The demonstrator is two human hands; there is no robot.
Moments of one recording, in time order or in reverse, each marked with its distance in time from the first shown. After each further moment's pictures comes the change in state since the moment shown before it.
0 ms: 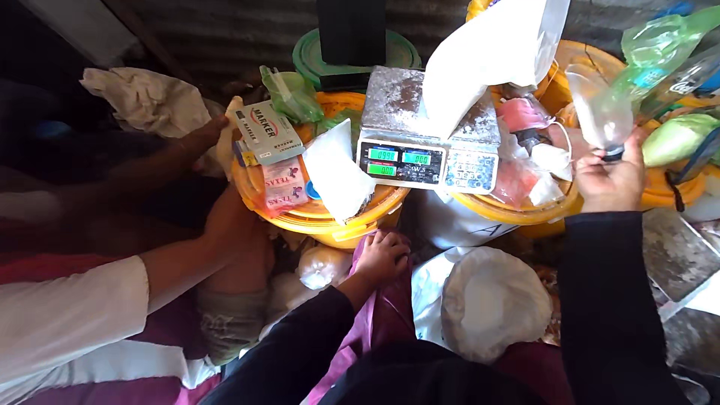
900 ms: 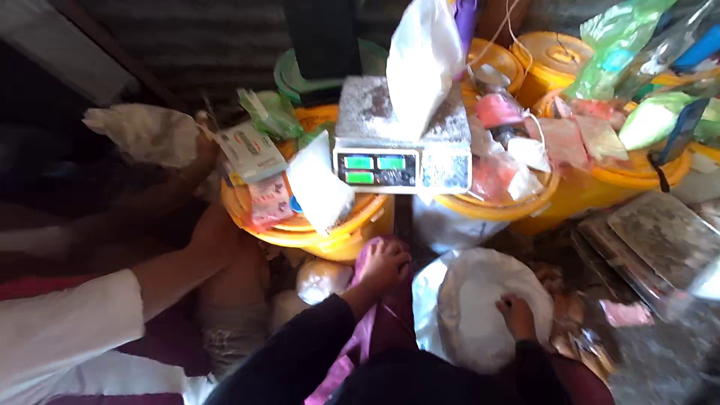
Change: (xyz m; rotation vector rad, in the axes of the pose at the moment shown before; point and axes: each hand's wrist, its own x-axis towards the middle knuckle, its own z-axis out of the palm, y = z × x) left_hand 0.019 0.038 0.010 0.097 -0.127 -0.007; right_hand -0.139 0.069 -0.304 -1.894 -0.208 0.501
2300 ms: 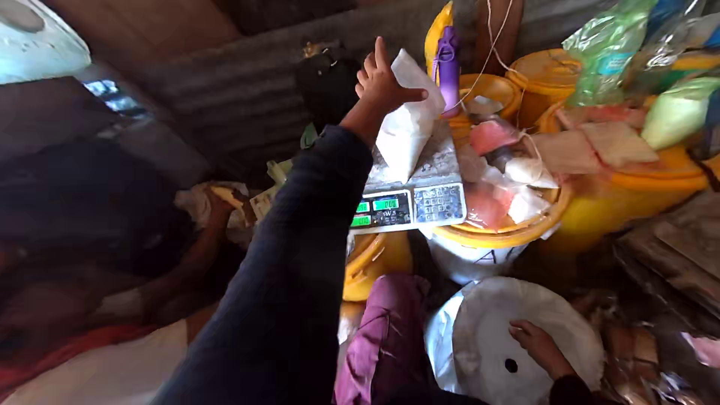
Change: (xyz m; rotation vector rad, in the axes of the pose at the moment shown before) left_hand 0.163 0.091 -0.354 -0.098 0.812 -0.138; right_hand 0.032 0.001 -0.004 0.291 -0.372 -0.051
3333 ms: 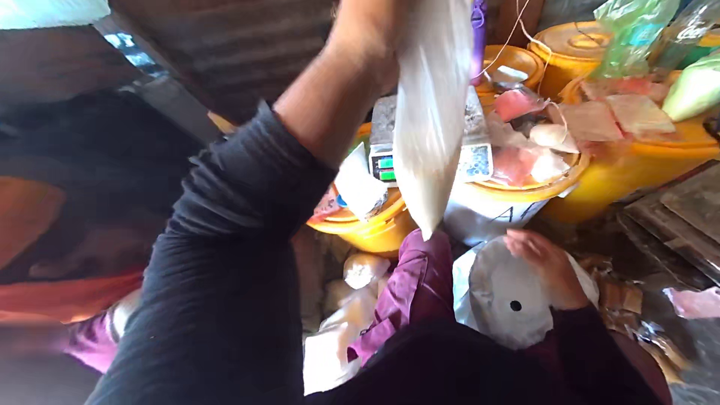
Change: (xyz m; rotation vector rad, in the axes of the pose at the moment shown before) left_hand -0.143 0.009 -0.138 -1.061 -0.109 0.164; right_hand -0.137 -0.137 0.027 0.290 0.247 -0.816
